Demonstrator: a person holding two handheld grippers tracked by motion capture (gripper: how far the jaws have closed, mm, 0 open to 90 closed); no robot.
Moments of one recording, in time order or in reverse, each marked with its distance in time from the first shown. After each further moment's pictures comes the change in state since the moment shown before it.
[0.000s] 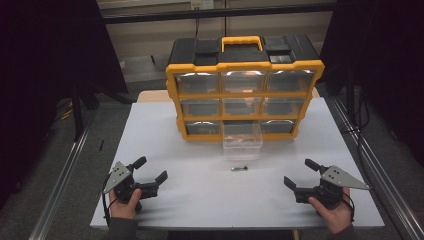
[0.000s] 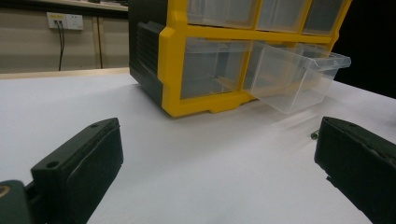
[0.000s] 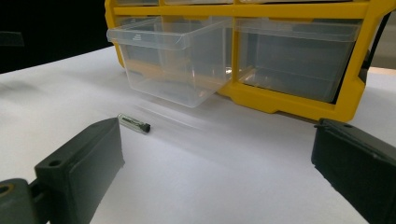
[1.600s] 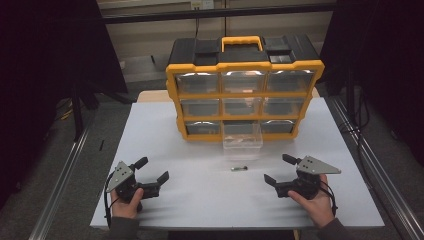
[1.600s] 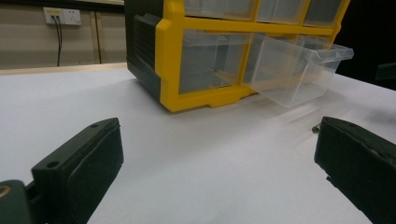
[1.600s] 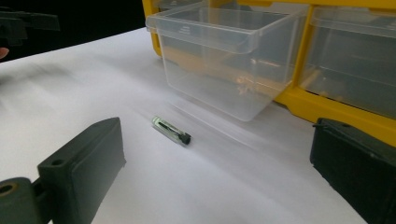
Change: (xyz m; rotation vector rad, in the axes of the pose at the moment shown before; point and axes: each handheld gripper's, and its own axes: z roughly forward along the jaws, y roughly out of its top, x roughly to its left) left arm -0.001 -0.001 0.003 0.028 -0.007 0.018; right arm 0.021 0.017 0.045 0.094 0.134 -0.041
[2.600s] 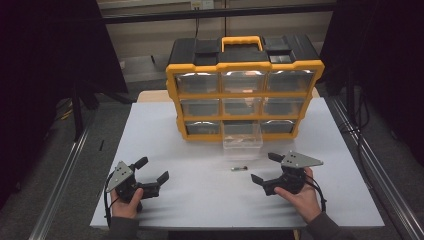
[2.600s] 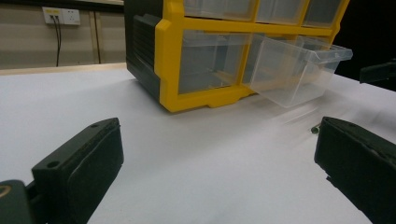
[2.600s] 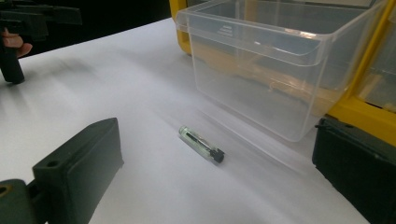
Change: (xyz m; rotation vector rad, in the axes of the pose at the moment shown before) left arm 0.000 0.000 0.000 -0.002 -0.002 -0.003; right arm 0.012 0.011 0.031 0.047 0.094 -0.001
